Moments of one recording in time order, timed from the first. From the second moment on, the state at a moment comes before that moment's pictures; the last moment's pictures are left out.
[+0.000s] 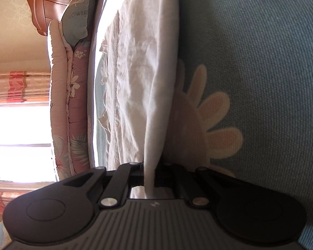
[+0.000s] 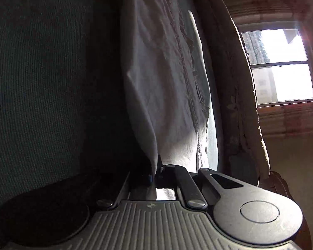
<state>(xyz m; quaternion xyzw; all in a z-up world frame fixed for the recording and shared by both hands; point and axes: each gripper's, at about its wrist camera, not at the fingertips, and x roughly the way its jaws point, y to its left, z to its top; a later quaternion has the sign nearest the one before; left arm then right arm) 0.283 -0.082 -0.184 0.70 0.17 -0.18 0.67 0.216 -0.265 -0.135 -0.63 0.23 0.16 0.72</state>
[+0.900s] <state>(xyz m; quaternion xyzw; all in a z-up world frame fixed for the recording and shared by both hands) 0.297 -0.080 -0.182 0.69 0.17 -0.19 0.68 0.228 -0.274 -0.154 -0.68 0.20 0.13 0.69</state>
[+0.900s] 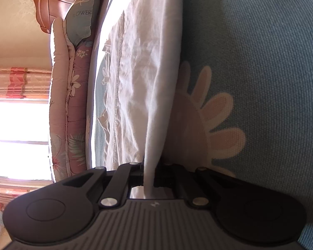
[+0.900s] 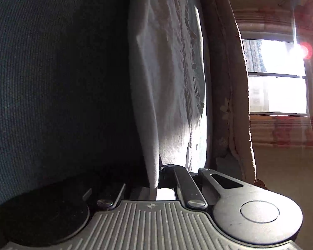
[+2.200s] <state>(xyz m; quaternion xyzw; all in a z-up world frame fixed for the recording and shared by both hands) 0.145 -0.061 -0.125 0.70 0.18 -0.27 0.63 0.102 -0.280 -0.081 -0.62 0.27 0.21 0.70</state>
